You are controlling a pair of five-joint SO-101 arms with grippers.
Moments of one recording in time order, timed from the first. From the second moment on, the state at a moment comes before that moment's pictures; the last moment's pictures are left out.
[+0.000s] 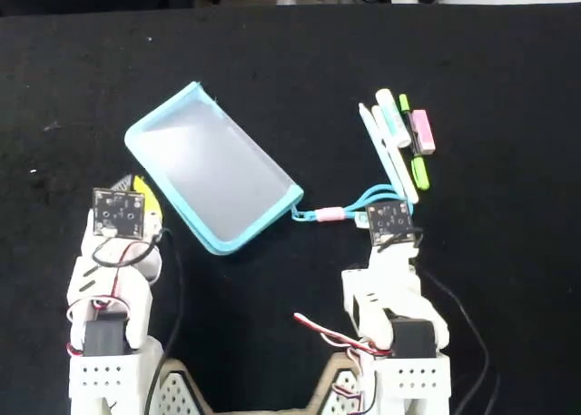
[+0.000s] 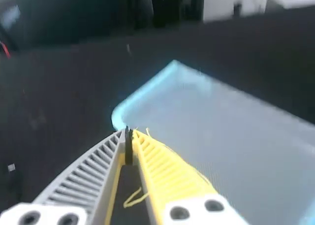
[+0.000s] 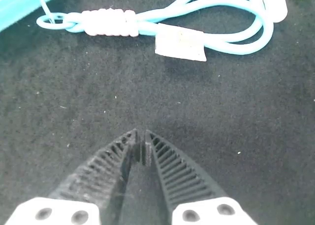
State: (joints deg) left arm -7.7 -102.7 96.3 28.6 -11.3; right arm -0.2 -103.1 96.7 72.9 2.7
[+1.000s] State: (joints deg) left arm -12.8 -102.7 96.3 25.5 -10.9; right arm -0.9 -103.1 96.7 71.1 2.7
